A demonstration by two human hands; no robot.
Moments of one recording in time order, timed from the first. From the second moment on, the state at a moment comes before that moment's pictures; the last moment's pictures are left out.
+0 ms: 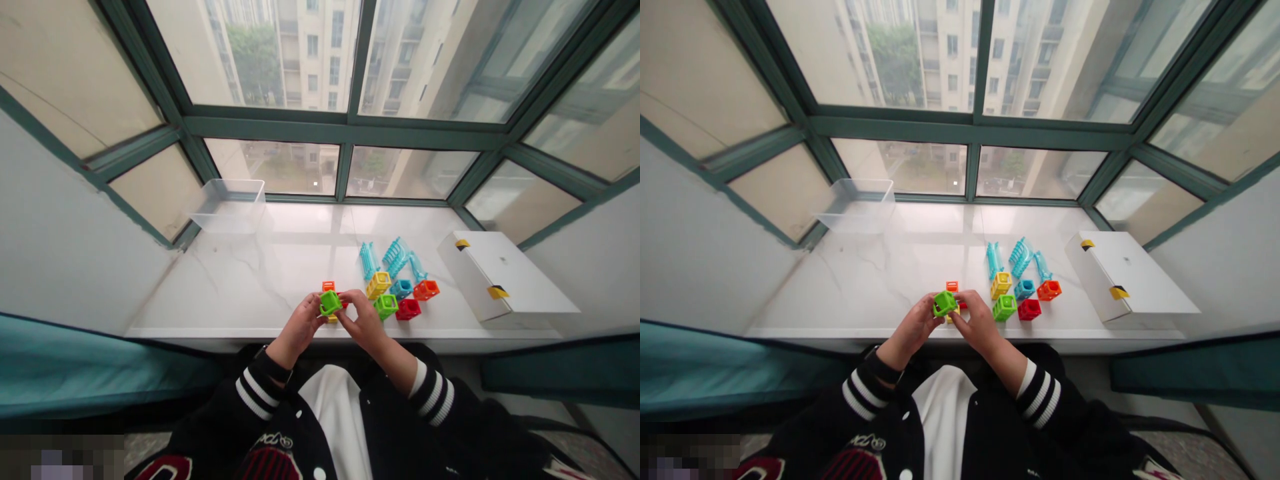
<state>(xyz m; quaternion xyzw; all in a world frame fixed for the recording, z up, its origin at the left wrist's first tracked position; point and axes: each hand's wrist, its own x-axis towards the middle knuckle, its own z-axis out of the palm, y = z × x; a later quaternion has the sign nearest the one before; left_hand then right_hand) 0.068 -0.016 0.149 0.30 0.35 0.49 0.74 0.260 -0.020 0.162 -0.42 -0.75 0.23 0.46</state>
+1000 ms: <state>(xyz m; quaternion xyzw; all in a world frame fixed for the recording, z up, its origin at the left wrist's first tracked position) 0.115 0.007 0.186 0.57 0.36 0.43 0.60 0.334 -0.009 0.209 -0.45 -0.77 0.16 0.41</state>
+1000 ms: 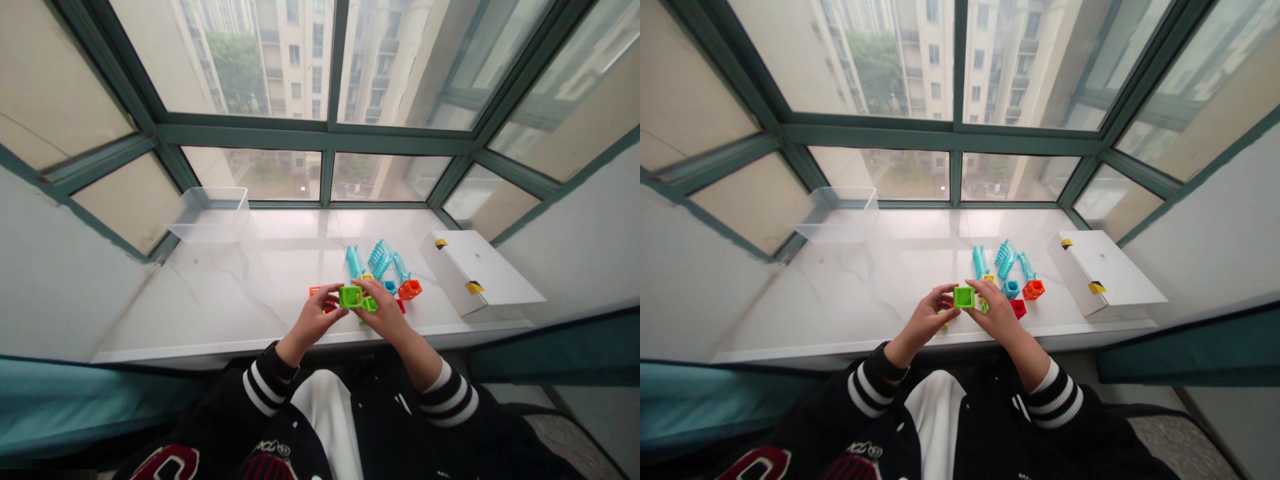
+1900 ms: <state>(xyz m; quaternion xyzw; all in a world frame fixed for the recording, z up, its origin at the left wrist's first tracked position) 0.196 0.037 0.098 0.75 0.40 0.32 0.40 0.425 -0.007 0.175 -0.56 -0.75 0.15 0.32</state>
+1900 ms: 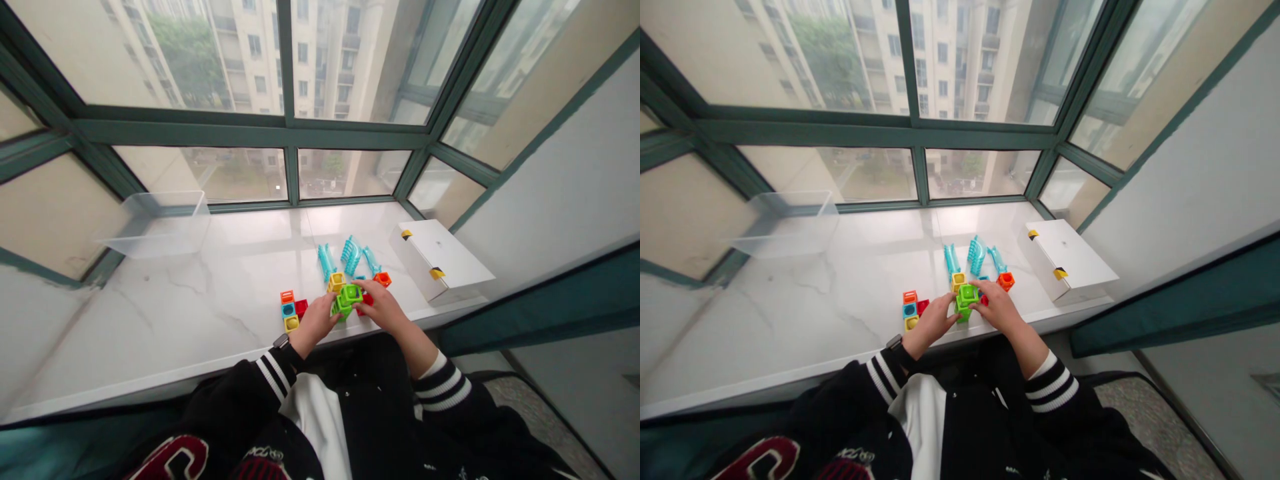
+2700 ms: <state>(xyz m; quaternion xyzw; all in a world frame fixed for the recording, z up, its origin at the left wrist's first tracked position) 0.195 0.036 0.106 0.78 0.42 0.27 0.37 0.426 0.004 0.152 -0.54 -0.77 0.19 0.29</state>
